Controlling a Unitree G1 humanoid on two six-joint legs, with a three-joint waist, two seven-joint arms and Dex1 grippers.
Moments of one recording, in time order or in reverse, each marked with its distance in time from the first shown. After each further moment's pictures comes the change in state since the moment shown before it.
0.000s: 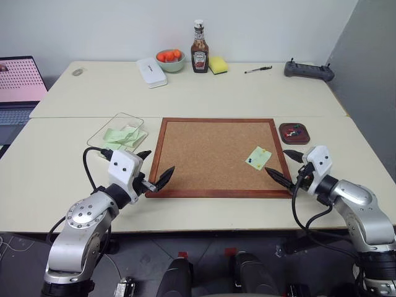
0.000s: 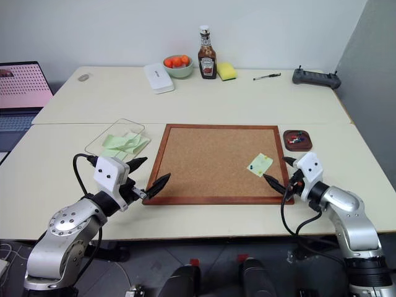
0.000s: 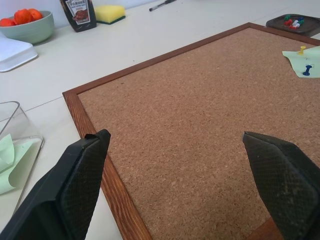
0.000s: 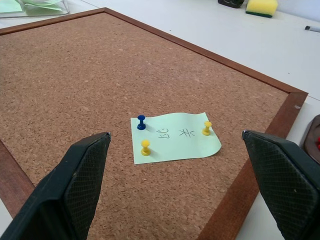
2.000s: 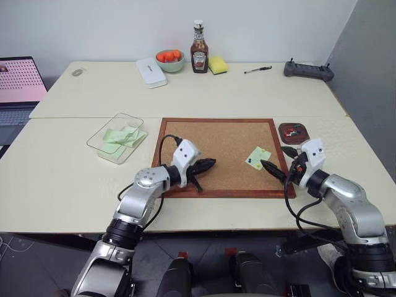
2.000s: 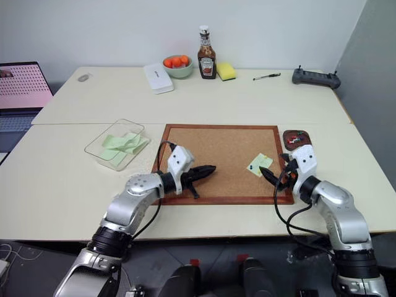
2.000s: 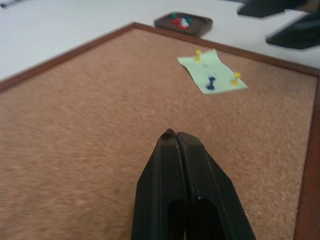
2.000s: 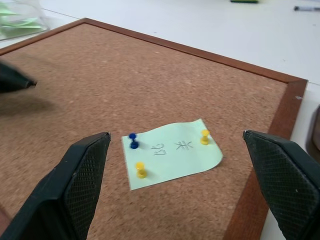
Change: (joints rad) left arm -0.455 -0.181 -0.367 0.646 0.123 -0.180 -0.268; right arm -0.116 0.080 0.009 0.009 0.016 0.196 -0.113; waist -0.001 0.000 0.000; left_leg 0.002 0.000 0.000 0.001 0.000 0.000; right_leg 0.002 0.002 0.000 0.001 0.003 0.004
